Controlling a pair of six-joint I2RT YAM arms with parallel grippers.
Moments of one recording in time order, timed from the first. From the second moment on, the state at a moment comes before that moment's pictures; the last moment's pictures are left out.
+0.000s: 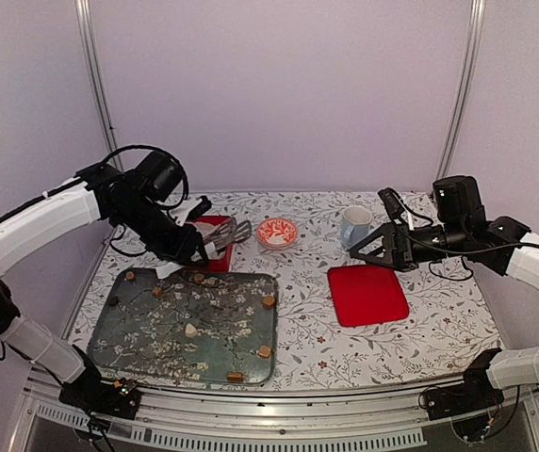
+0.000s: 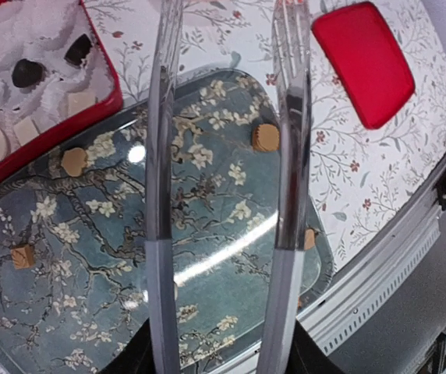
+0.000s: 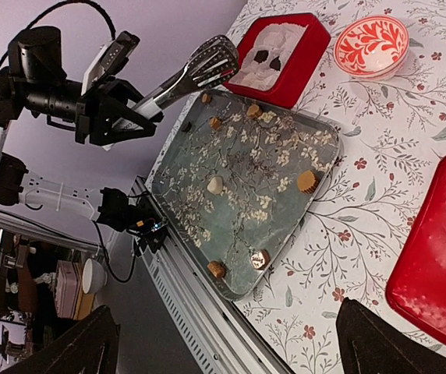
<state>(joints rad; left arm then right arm) -0.62 1.48 1.39 -1.05 0.23 -0.24 0.57 1.07 0.92 -0.42 -0.65 0.53</state>
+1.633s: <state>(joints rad) -0.82 1.66 1.08 -0.78 0.10 0.11 0.57 1.10 1.15 -0.64 -0.67 0.42</state>
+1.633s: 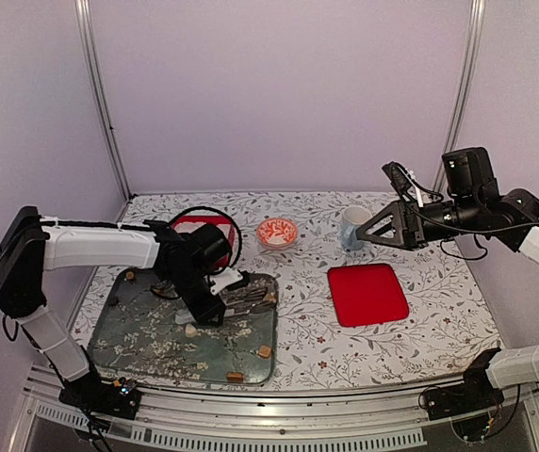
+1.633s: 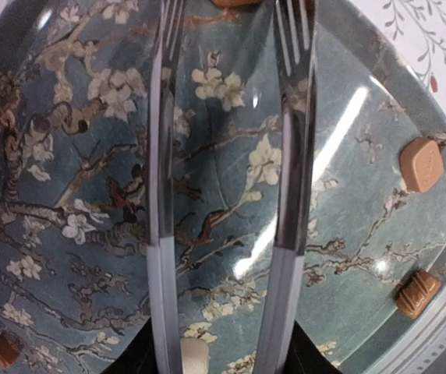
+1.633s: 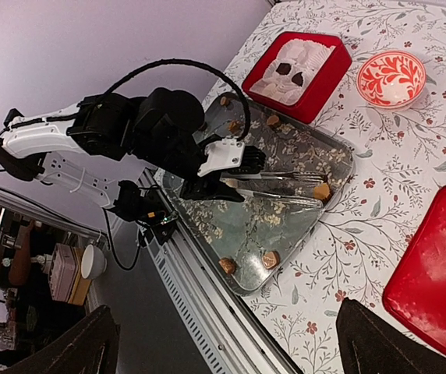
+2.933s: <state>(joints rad) -0.42 1.48 1.28 -0.82 0.14 -0.09 0.57 1.13 1.08 -0.47 -0.64 0.44</state>
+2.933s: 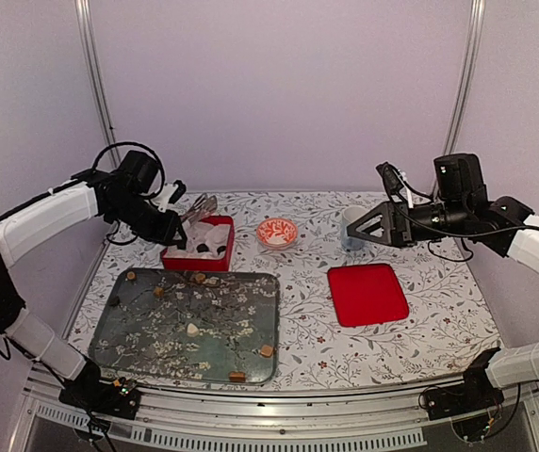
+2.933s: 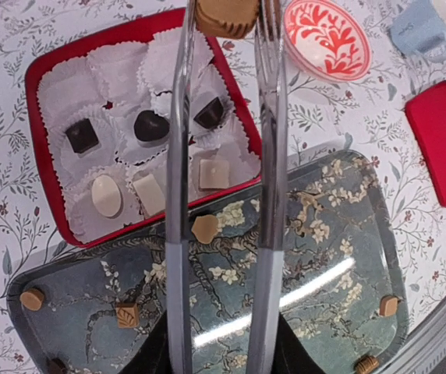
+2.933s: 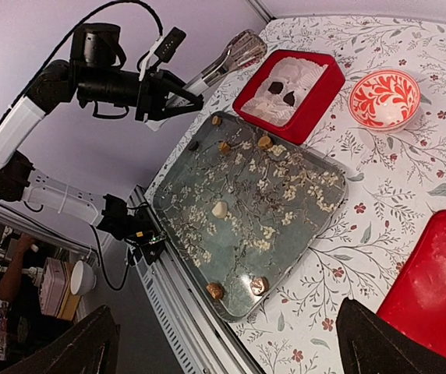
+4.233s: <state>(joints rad) -0.32 1.90 1.46 -0.76 0.29 -0.16 0.55 1.15 1.02 -0.39 -0.64 0.47</state>
